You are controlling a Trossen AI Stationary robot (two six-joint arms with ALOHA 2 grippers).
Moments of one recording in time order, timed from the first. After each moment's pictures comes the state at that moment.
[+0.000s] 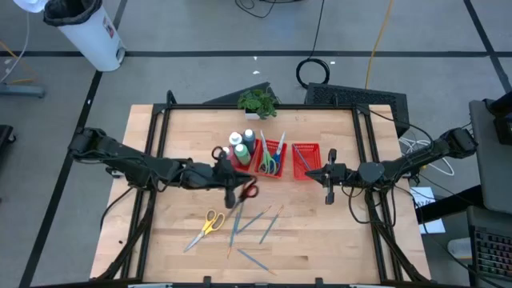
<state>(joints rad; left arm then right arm) -0.23 1.33 0.81 0.15 -0.36 -0.33 0.31 0.80 0.19 0.59 0.44 -0.01</state>
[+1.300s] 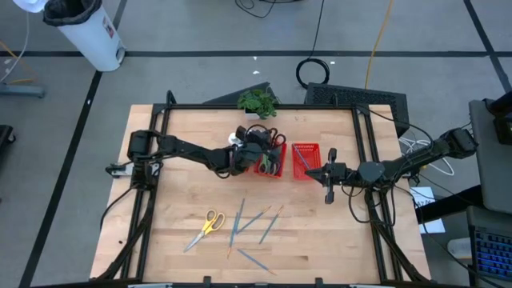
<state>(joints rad) 0.05 1.92 1.14 0.49 -0.85 -0.16 0.30 0.80 0.19 0.60 0.44 -0.01</state>
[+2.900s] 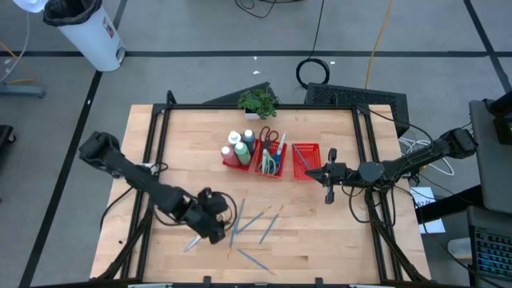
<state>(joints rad) -0.56 1.50 1.00 -0.50 -0.36 -0.88 0.30 0.80 0.19 0.60 0.44 -0.01</state>
